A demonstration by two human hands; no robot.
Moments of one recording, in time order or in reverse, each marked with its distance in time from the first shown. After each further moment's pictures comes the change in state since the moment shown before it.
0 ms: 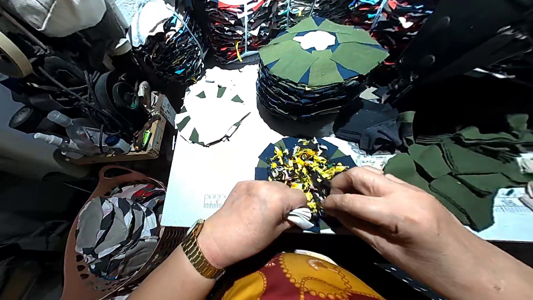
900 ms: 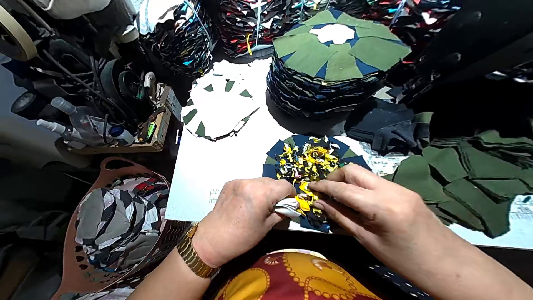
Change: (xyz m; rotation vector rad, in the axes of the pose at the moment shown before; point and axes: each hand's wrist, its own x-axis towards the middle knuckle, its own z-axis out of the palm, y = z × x) left_hand -0.023 -0.009 0.002 0.026 0.164 -0.103; right_hand 0.011 -0.009 0.021 -0.032 0.026 0.068
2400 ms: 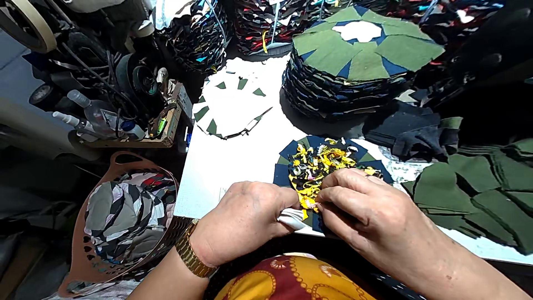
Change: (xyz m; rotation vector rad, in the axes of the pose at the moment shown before) left_hand -0.005 -0.003 -0.014 -0.022 -0.193 -0.053; right_hand 0.011 -0.001 0.016 -0.010 -0.029 -0.094
